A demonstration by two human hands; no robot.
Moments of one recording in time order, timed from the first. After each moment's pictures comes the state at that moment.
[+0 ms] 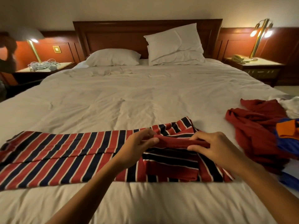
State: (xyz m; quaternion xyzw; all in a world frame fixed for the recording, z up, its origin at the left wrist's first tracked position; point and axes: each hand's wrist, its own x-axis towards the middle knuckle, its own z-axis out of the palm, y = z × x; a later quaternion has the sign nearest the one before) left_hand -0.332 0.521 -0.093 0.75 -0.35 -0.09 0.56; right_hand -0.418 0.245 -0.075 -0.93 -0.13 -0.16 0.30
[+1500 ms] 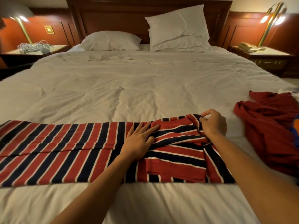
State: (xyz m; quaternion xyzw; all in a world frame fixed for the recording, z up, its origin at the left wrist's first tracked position) left_hand -0.262 0.506 -0.182 0.94 -0.27 -0.03 0.20; right_hand -0.293 0.230 -0.134 -0.87 0.30 -0.24 0.30
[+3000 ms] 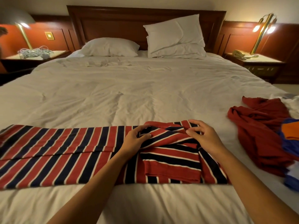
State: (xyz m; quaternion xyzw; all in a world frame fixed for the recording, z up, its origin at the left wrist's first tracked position) left_hand -0.261 0.513 -0.163 0.79 -0.16 -0.09 0.59; right_hand -0.343 0.241 -0.127 -0.85 0.13 -0.09 0.50
